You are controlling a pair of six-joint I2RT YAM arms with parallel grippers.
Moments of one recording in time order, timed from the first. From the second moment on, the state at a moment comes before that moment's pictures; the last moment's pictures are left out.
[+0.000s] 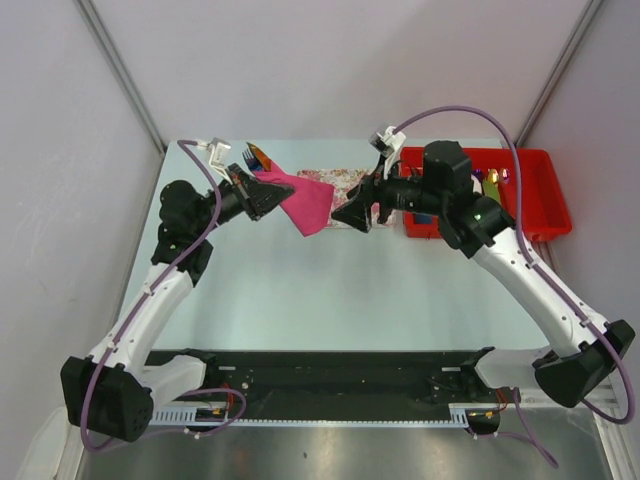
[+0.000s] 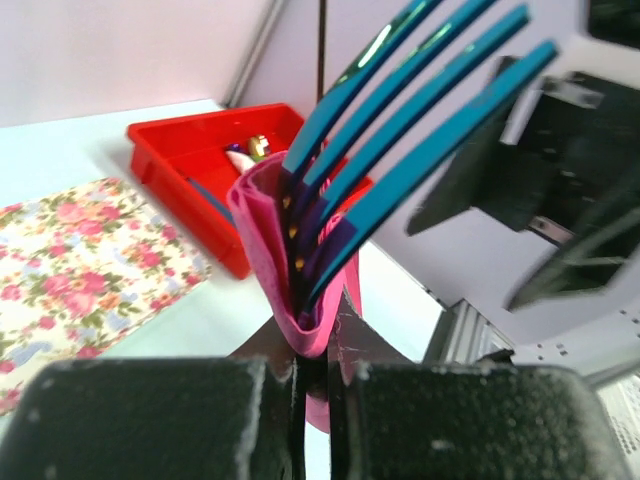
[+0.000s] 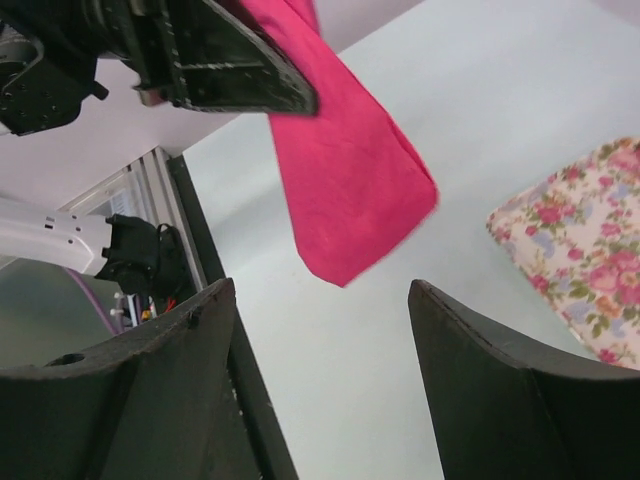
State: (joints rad) left arm -0.24 1.07 0.89 0.36 0.74 -0.65; right arm 0.59 1.28 1.41 -0.38 -0.59 0.16
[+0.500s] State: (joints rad) left arm -0.29 1.08 0.91 0.35 0.71 -0.66; right arm 0.70 1.39 1.41 -0.24 -0.54 0.09
